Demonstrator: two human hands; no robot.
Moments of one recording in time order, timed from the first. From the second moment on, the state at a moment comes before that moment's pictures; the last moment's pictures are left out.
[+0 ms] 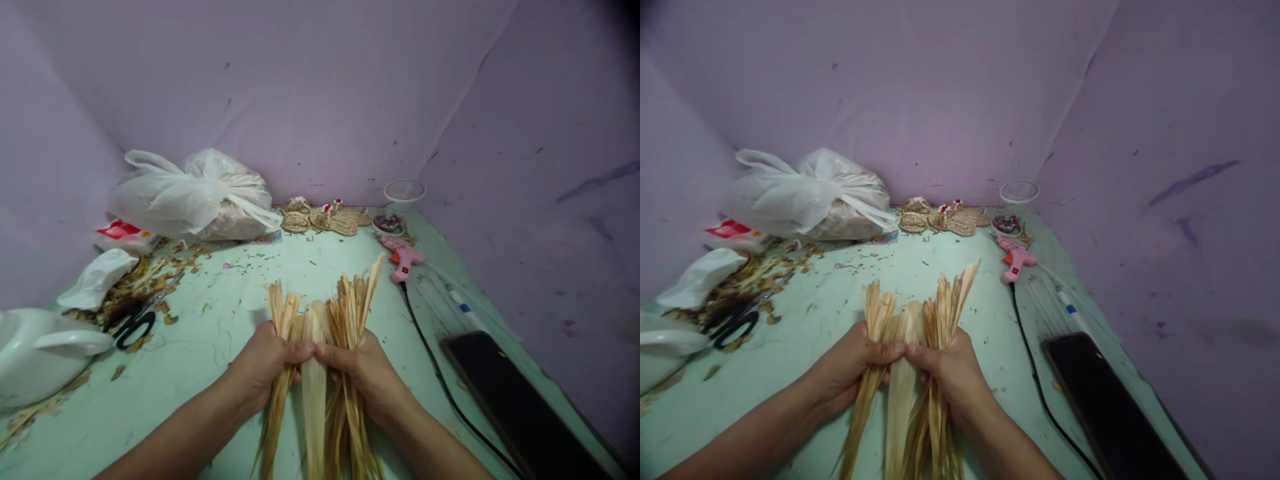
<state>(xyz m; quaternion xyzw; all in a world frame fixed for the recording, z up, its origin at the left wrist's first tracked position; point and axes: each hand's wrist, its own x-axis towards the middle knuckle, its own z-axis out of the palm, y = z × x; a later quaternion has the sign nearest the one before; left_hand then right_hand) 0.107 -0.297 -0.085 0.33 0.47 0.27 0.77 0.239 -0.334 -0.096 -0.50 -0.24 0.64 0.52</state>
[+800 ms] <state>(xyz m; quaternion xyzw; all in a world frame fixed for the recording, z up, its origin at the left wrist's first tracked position) 0.105 -0.296 -0.089 0.29 0.42 0.28 0.81 0.246 -0.338 -0.089 -0.39 -0.20 0.74 0.51</state>
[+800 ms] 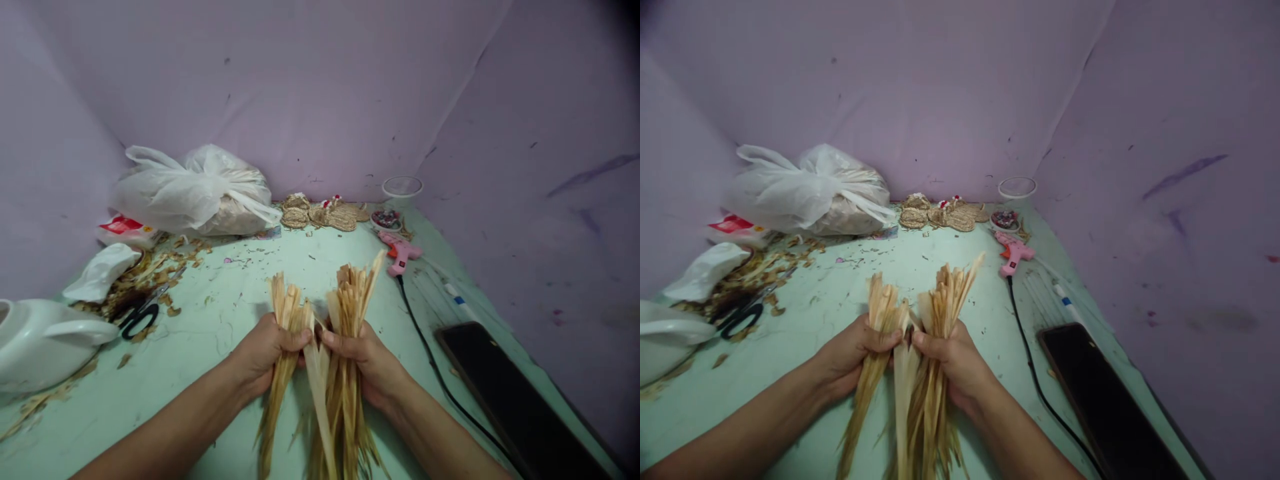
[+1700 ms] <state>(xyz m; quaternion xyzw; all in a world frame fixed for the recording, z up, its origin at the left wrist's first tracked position) 0.080 -0.272 -0.054 0.40 0.48 0.26 0.73 0.262 -0.341 -0.072 -0.33 -0.16 0.76 0.54</state>
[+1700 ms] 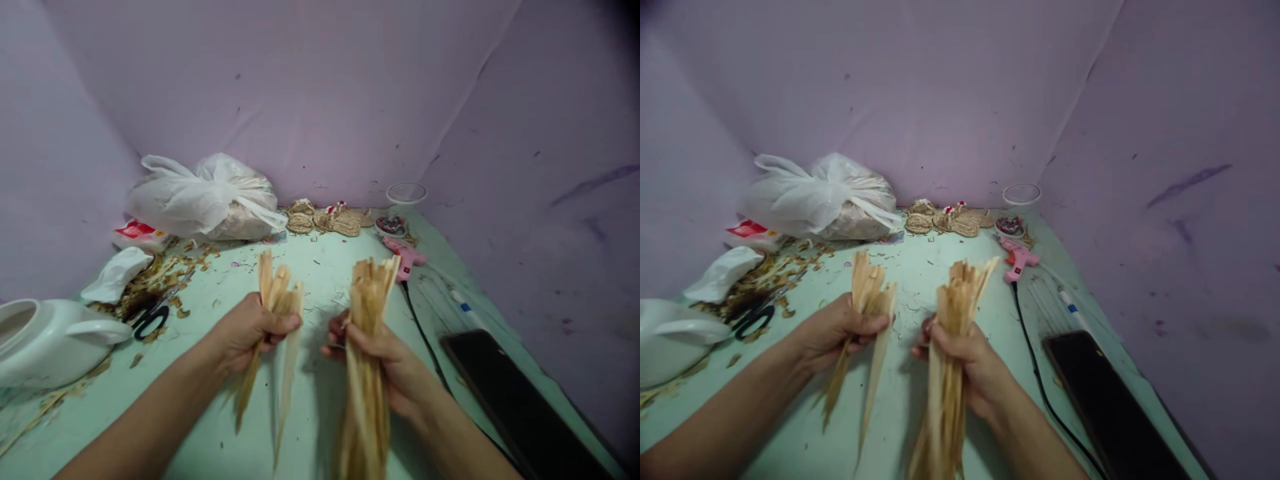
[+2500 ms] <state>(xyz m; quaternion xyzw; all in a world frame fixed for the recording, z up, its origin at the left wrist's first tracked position) 0.112 -0.301 -0.077 0.41 0.45 0.28 0.74 0.242 -0.342 -0.088 -0.43 -0.22 0.73 0.48</state>
